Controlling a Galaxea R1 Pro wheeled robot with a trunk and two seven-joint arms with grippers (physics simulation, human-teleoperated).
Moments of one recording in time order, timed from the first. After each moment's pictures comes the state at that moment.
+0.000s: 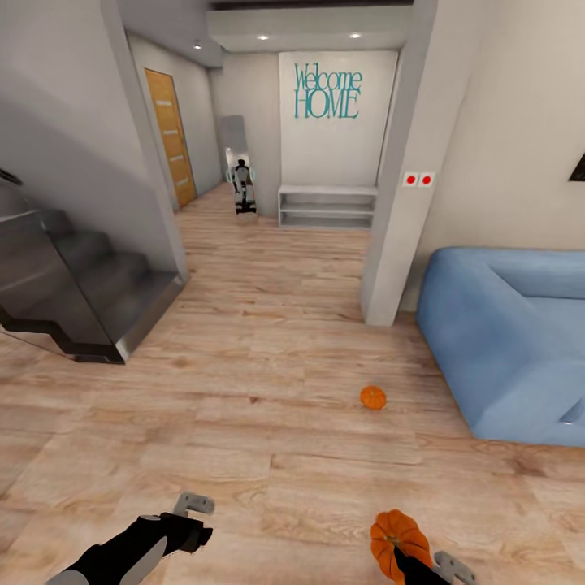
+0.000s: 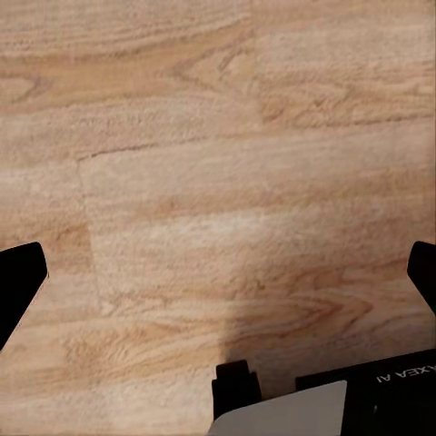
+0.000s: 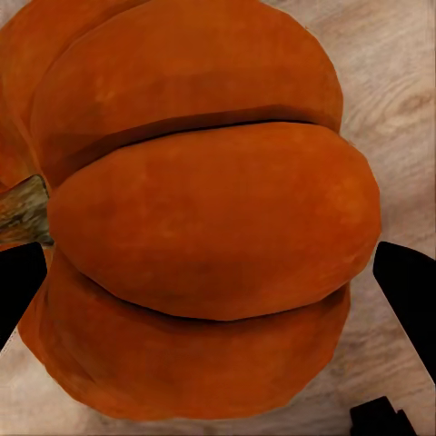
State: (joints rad) left arm -0.53 0.21 -0.80 -0.48 0.66 0.28 -0.01; right arm -0.41 -0.10 0.19 -0.11 -0.77 -0.24 0.23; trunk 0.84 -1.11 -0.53
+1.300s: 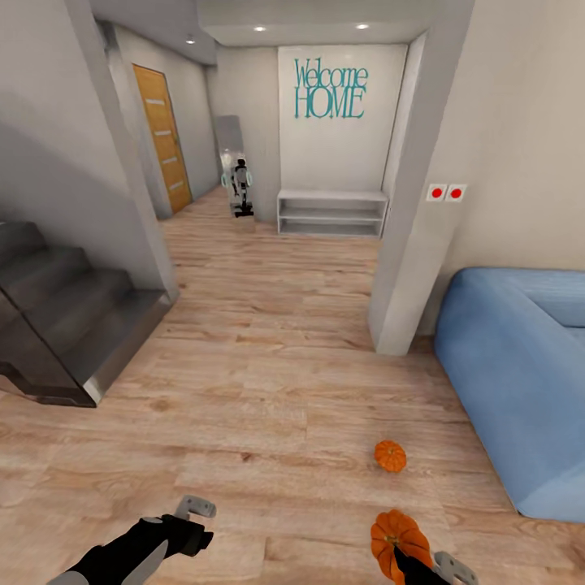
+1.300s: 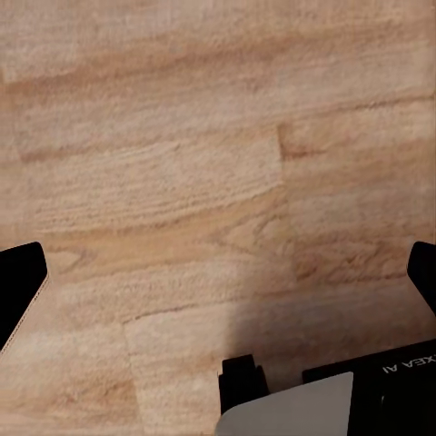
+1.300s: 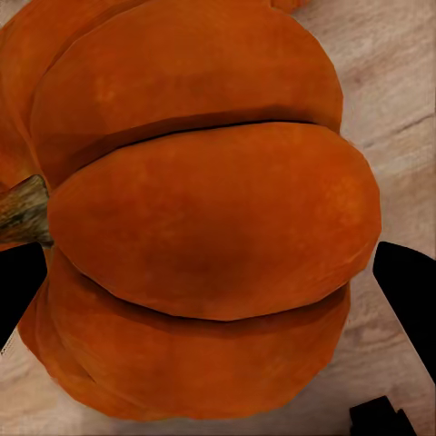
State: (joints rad) left arm -0.53 0.21 -0.83 -0.48 0.66 0.28 0.00; right arm -0.41 -0.10 0.19 -0.11 -0.77 -0.24 0.23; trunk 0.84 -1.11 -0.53
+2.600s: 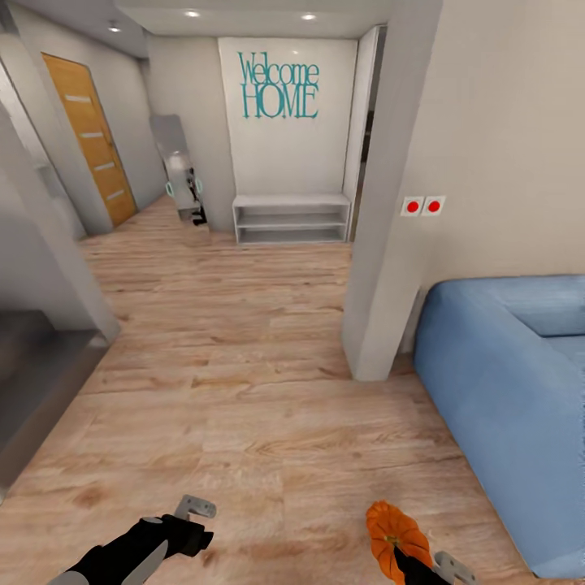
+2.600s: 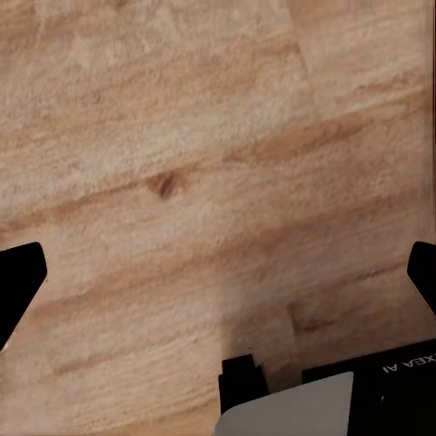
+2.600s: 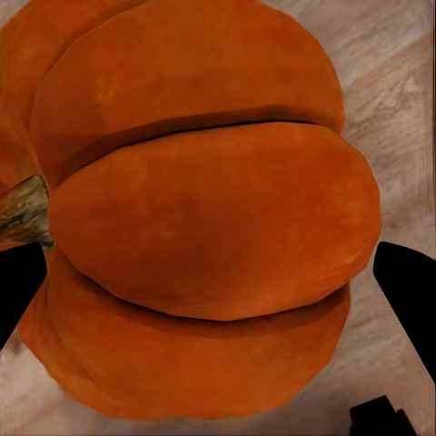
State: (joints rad) left arm -0.53 0.21 -0.83 -0.48 0.66 0.28 0.00; right arm -0.41 -0.10 0.19 -0.11 -0.77 -0.24 0.23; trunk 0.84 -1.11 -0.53
